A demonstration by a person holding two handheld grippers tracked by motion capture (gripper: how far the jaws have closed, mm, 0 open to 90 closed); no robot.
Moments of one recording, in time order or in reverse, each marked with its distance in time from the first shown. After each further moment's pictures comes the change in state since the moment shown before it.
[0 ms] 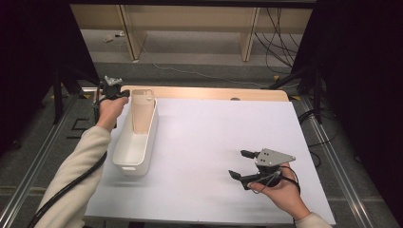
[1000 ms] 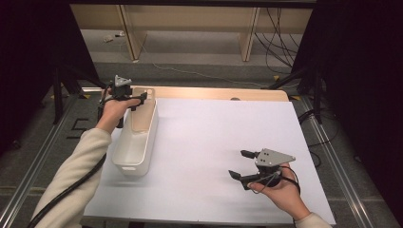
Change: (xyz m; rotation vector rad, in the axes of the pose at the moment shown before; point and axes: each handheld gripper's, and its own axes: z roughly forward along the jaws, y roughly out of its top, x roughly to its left) left arm -0.020 0.016 -0.003 -0.079 -0.144 0.115; right arm 0.000 0.000 0.000 -0.001 -0.002 0.000
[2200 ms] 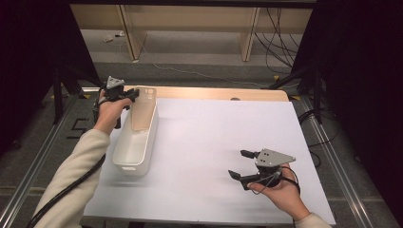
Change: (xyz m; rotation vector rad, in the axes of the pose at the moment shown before) left arm 0.010 -0.015 -0.003 -0.078 -0.002 -0.065; right arm 0.001 0.001 -0.001 -0.005 0.005 -0.003
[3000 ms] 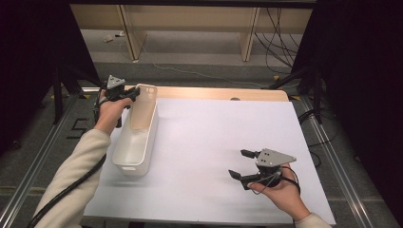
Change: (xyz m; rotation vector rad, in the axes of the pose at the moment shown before) left arm -0.005 0.004 -0.002 -0.032 -0.010 -0.014; right arm 0.000 0.000 -0.001 -0.009 -0.008 0.001
